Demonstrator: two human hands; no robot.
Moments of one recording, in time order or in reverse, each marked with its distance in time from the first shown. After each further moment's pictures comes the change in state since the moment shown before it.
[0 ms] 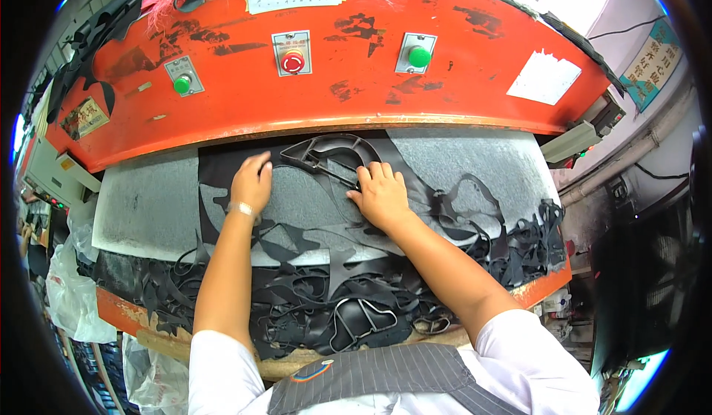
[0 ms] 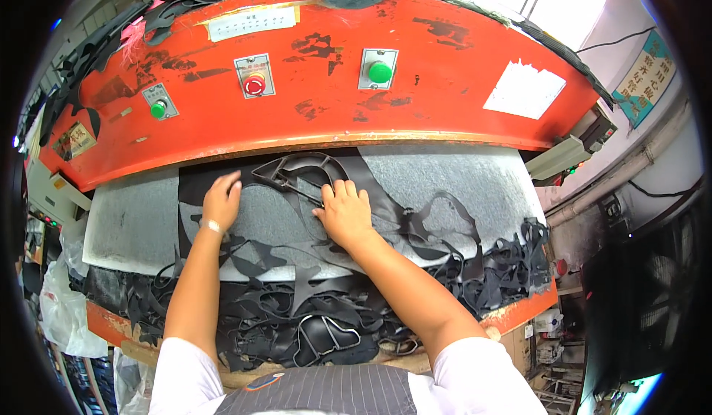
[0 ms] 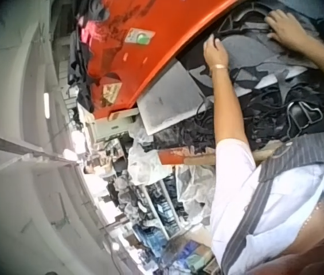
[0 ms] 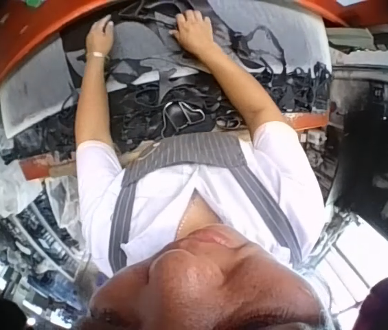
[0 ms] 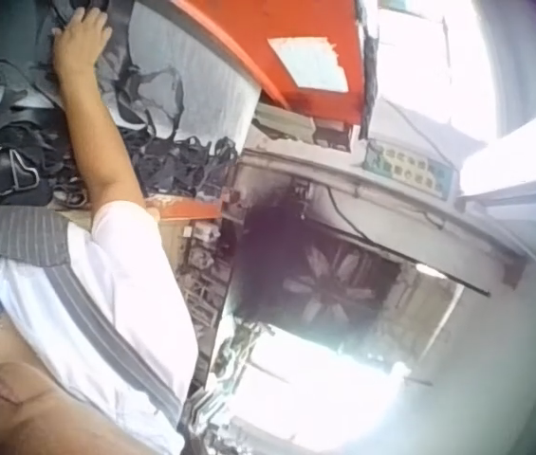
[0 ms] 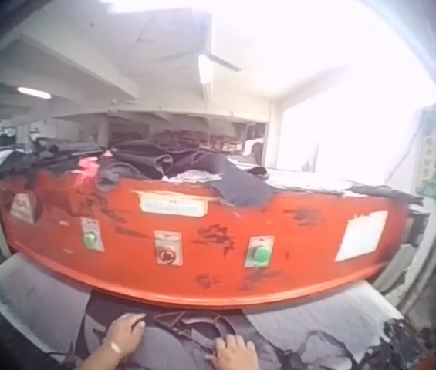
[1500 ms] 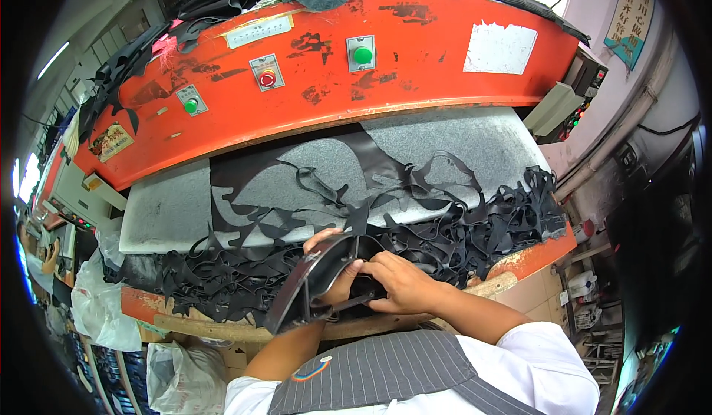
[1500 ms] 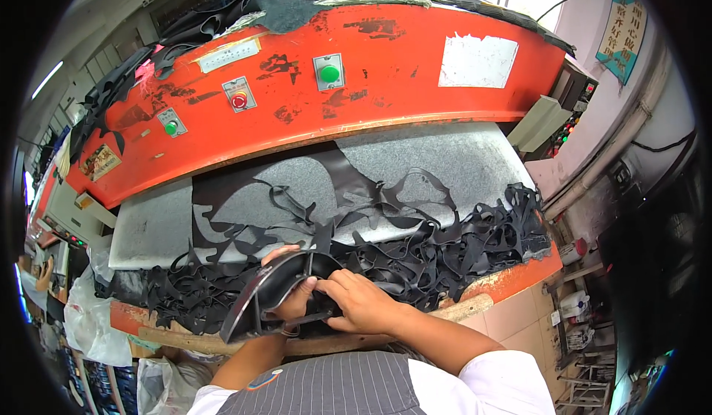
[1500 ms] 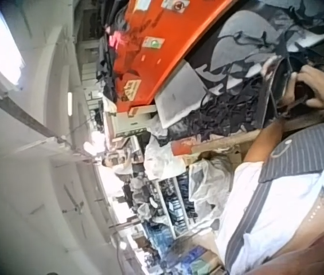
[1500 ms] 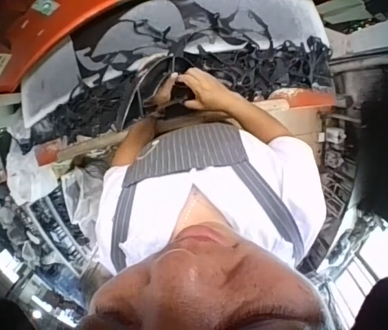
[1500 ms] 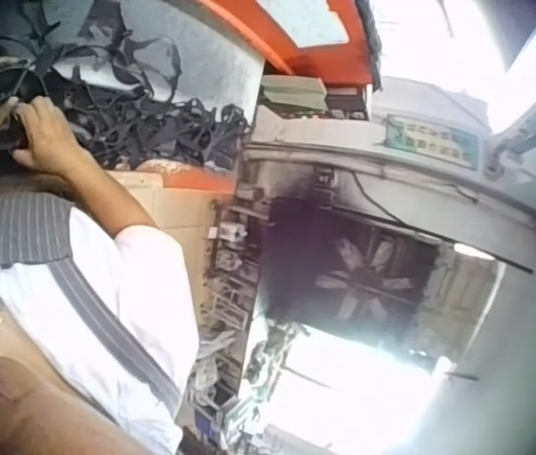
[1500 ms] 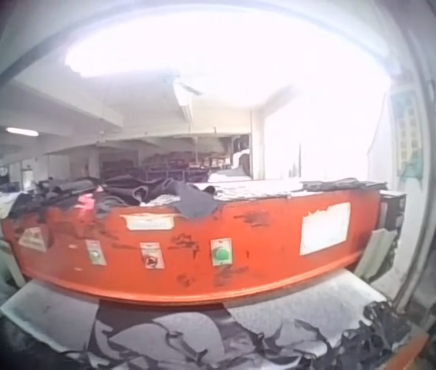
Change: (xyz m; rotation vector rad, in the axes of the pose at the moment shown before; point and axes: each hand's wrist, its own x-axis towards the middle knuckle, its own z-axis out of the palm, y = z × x) left_hand -0.160 0.185 0.025 -0.731 0.122 0.319; right_hand -0.148 -0.023 -0.115 0.658 -0.255 -0.297
